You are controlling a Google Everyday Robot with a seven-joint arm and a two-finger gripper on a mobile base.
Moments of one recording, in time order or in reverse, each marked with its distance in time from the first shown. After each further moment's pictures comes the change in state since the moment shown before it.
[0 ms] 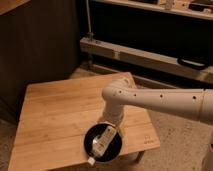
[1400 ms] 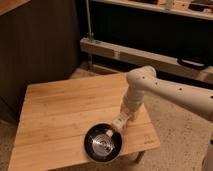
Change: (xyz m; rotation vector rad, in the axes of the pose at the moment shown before) arm 0.104 0.040 -0.019 0.068 -0.017 0.204
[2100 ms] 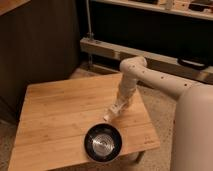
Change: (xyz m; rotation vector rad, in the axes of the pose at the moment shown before) arm 0.070 -0.069 -0.010 -0.007 0.075 0.041
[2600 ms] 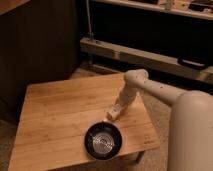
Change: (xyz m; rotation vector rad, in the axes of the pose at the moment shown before) arm 0.016 -0.016 0.079 0.080 -0.073 -0.022
